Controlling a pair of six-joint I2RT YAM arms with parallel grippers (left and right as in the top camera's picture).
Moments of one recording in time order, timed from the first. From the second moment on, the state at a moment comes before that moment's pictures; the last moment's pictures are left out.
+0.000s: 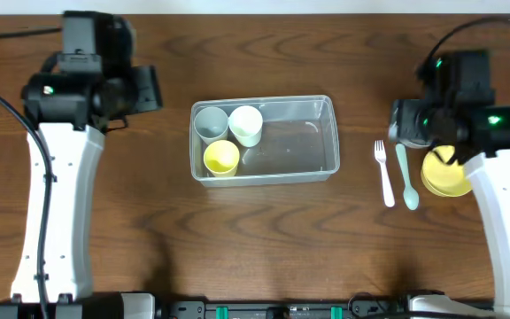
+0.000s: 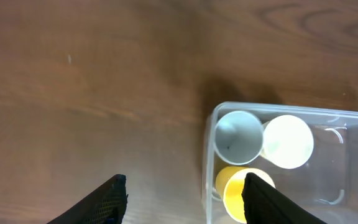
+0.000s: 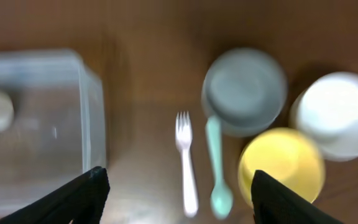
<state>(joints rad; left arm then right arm) -0.01 1.54 1.68 -1.16 0.06 -0.19 0.07 1.42 1.48 -1.07 0.06 0.13</state>
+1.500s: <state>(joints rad) 0.04 1.57 1.61 -1.17 0.14 -0.20 -0.02 2.15 1.60 -0.94 0.15 0.12</state>
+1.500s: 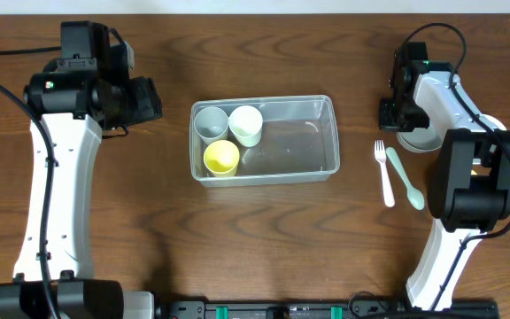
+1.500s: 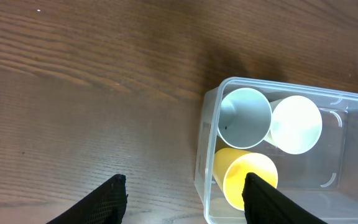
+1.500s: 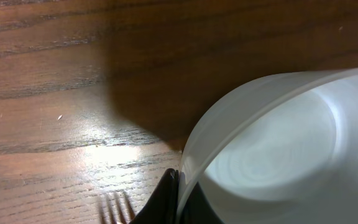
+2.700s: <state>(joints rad) 0.04 1.57 1.61 -1.18 0.14 -0.20 0.60 2.09 1.92 -1.19 0.07 -0.02</state>
